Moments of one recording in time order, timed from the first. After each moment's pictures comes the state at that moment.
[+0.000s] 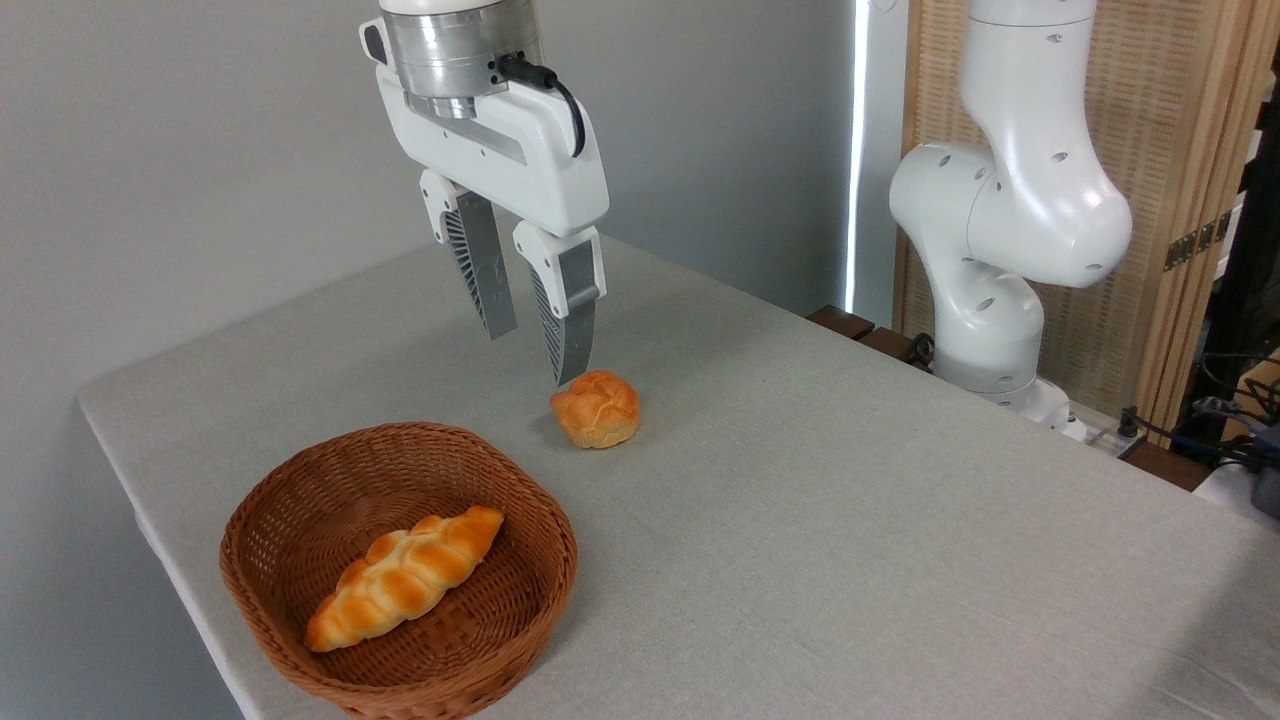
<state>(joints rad) -0.04 -0.04 0.00 -1.66 -0.06 1.60 0.73</state>
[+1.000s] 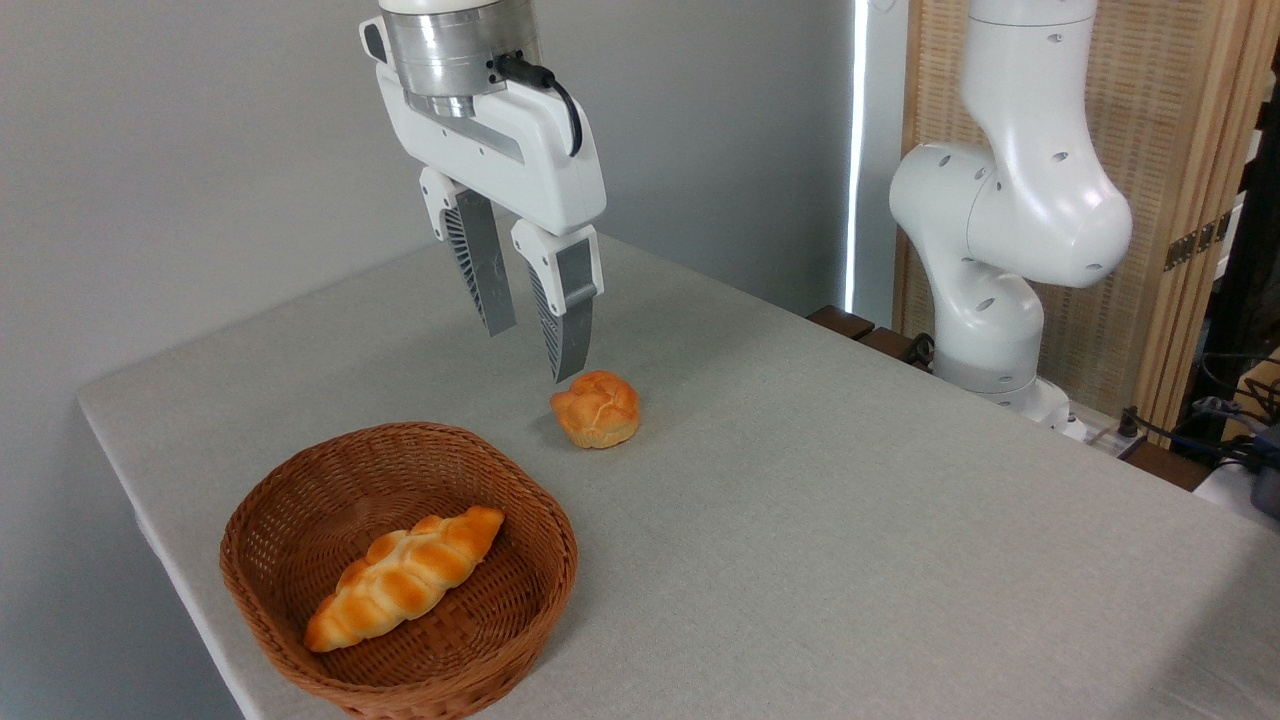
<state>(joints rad) -0.04 -0.04 -0.01 -1.67 -0.07 1.60 0.73</state>
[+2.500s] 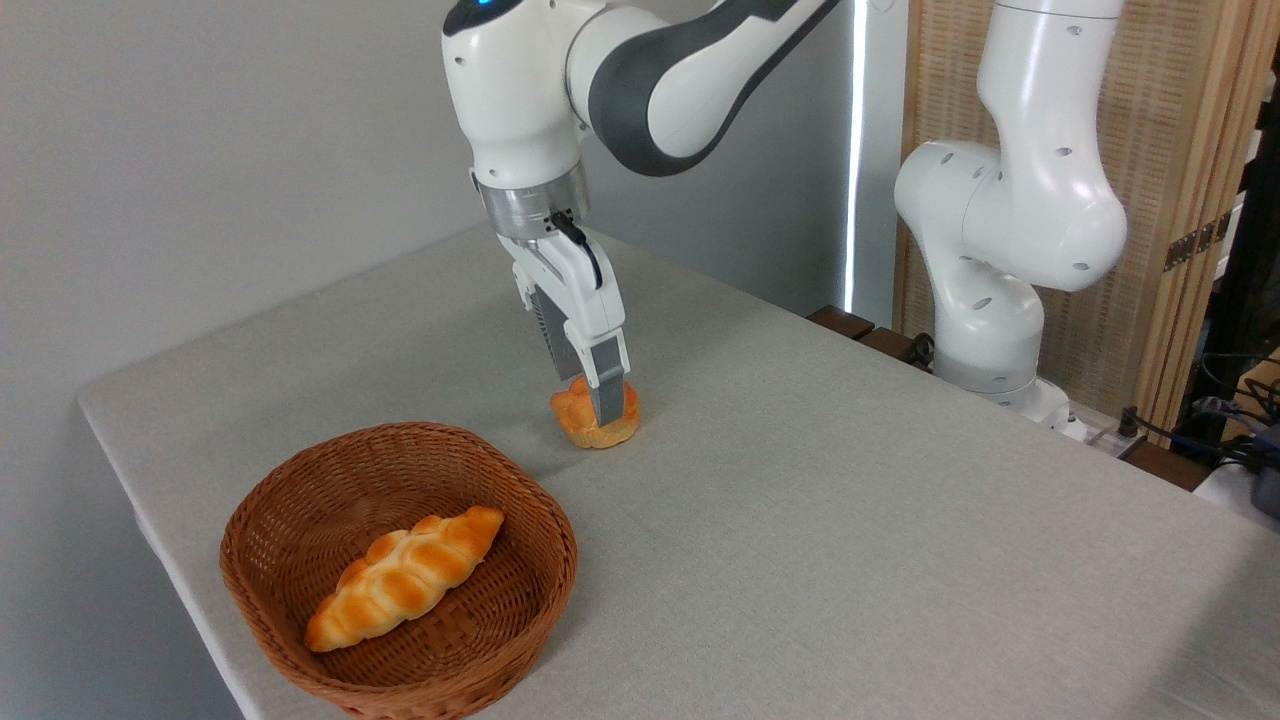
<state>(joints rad) -0.16 -0.22 -0.16 -2.26 -0.13 1.98 0.72</state>
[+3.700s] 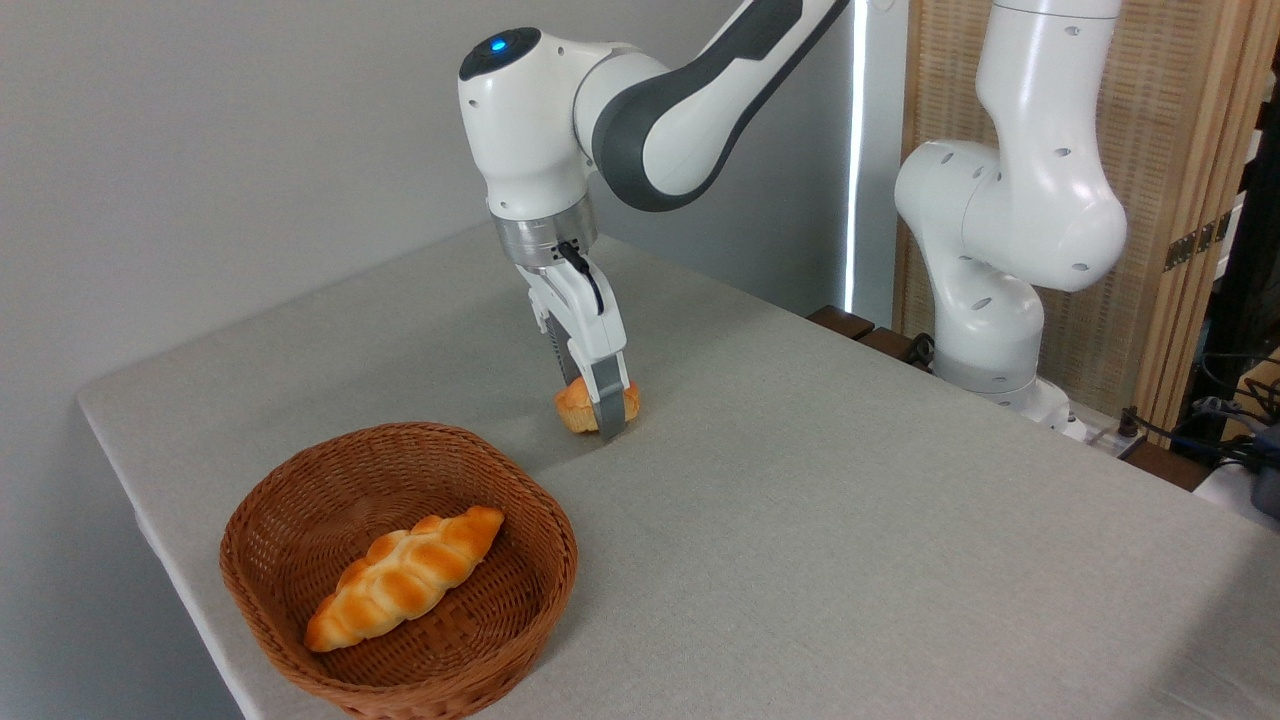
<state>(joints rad) -0.16 -0.20 -0.21 -2.34 -0.13 2.07 0.72</state>
